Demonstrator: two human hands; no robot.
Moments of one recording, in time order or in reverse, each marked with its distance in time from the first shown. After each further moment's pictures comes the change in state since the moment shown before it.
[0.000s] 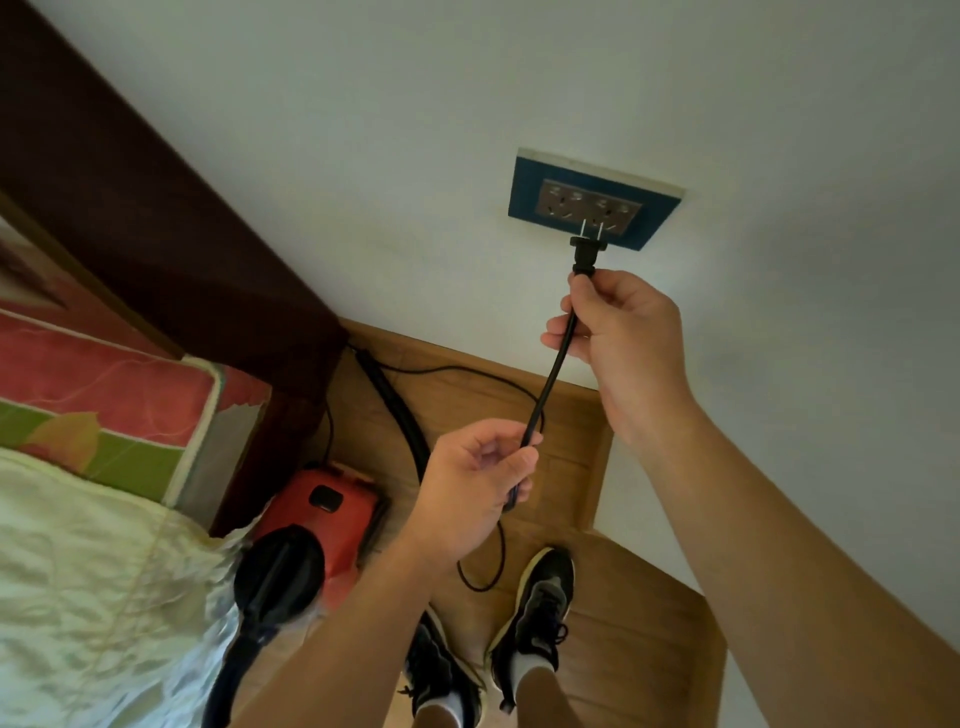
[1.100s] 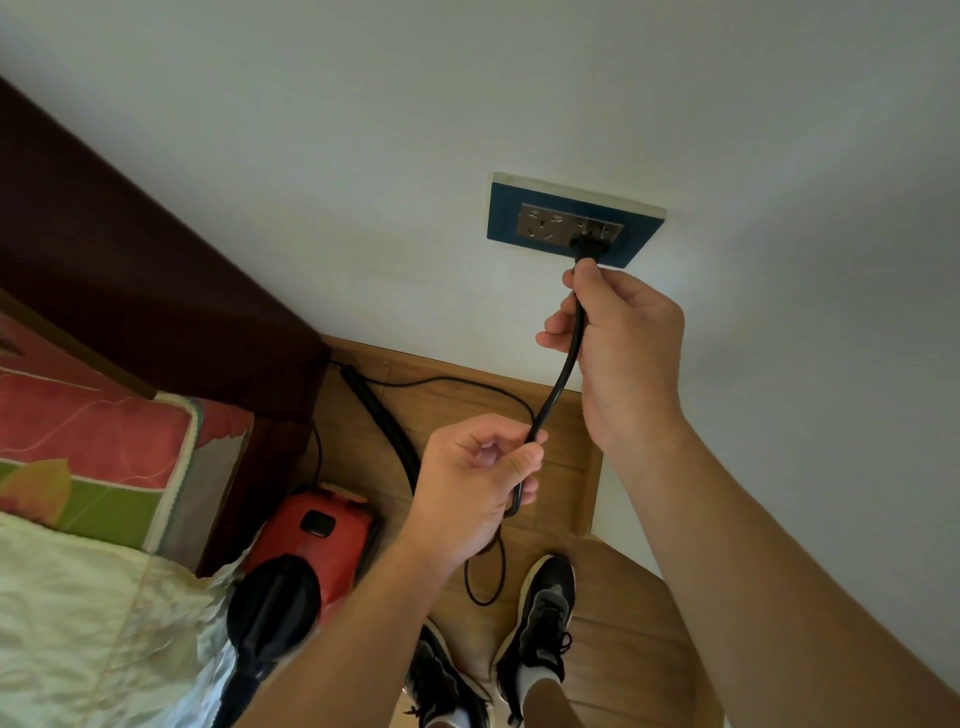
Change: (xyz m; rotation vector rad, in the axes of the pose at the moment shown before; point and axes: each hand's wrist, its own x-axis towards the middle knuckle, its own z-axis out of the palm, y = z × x) left_hand 0.019 0.029 0.010 -0.011 -0.042 0.065; right_hand 0.005 -0.019 0.012 0.136 0.179 -0.008
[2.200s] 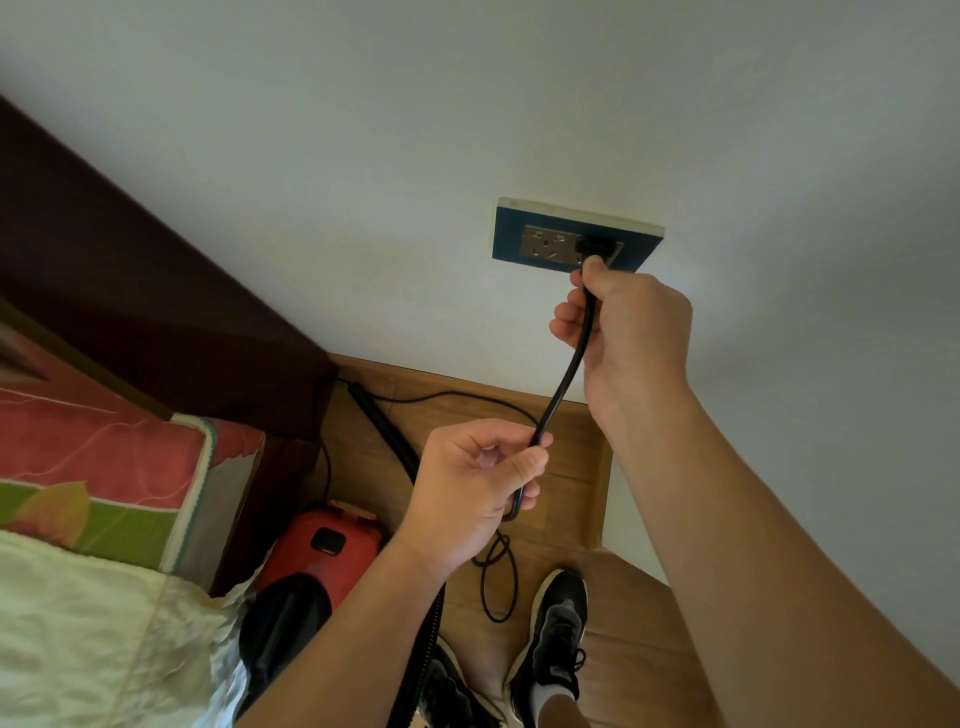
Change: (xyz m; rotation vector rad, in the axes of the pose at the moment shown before) left_hand -0.001 0.024 -0.007 0.028 -0.045 0.011; right_hand 0.010 -0.020 0.016 0.118 0.110 0.199
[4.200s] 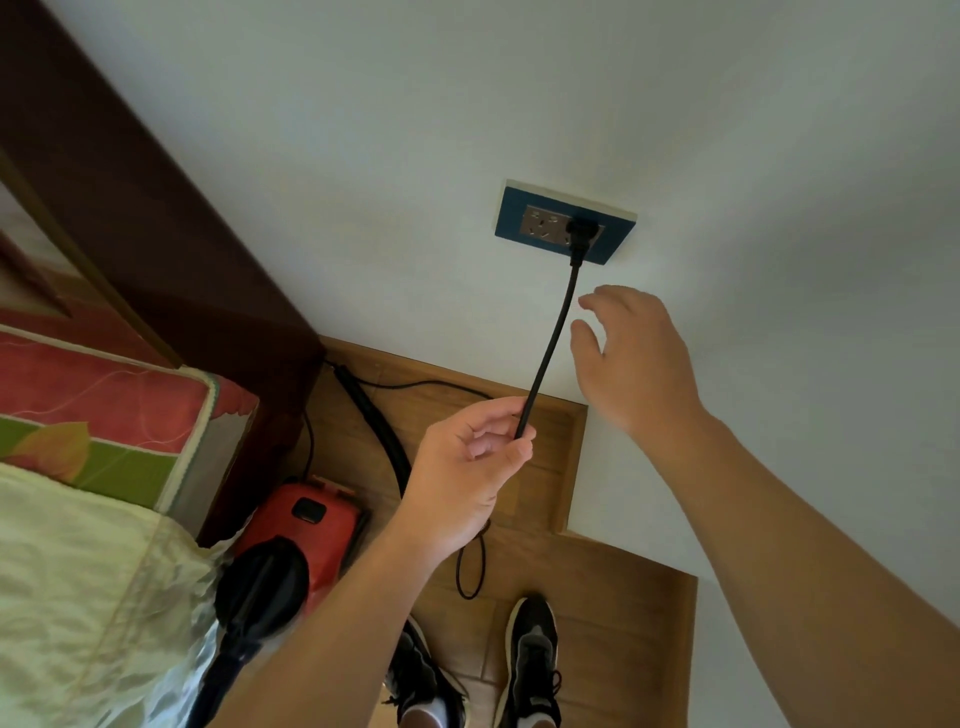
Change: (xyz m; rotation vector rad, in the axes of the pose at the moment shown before) left_hand -0.052 -0.006 0.010 0.033 0.050 0.025; right_hand -0.019 0.020 -0.072 -1.406 -0.174 -0.740
